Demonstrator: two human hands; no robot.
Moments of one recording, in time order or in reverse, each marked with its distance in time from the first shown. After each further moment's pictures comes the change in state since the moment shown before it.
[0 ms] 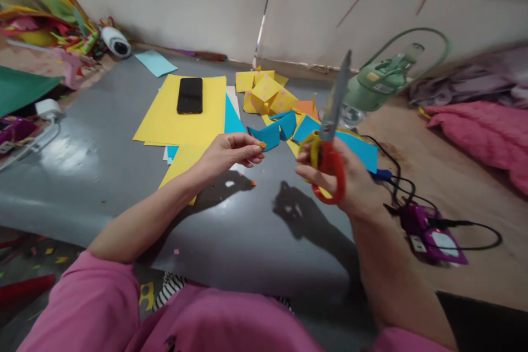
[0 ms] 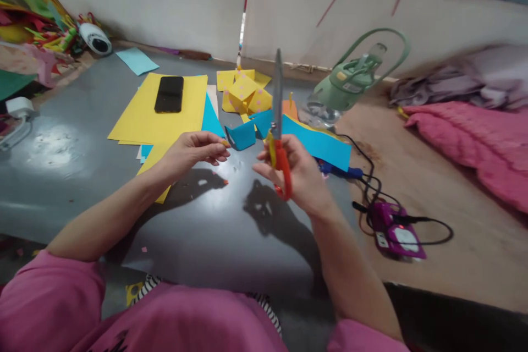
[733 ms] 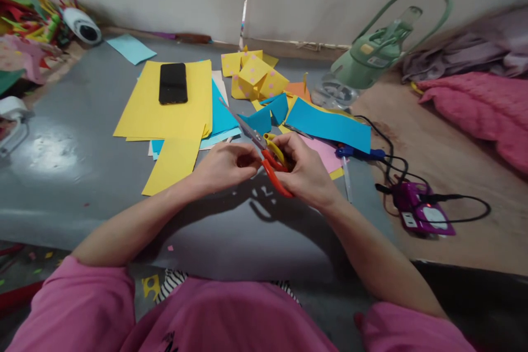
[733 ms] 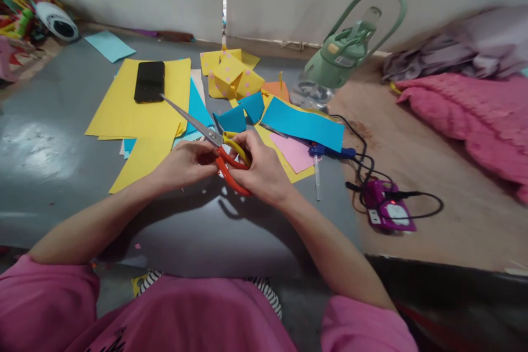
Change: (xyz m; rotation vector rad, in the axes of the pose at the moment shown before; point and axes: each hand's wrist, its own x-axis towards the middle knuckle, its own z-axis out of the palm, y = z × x) left_hand -0.016 -0.012 0.018 0.646 -0.131 0.107; right_hand -0.006 0.009 0.039 -0.227 -0.061 -0.029
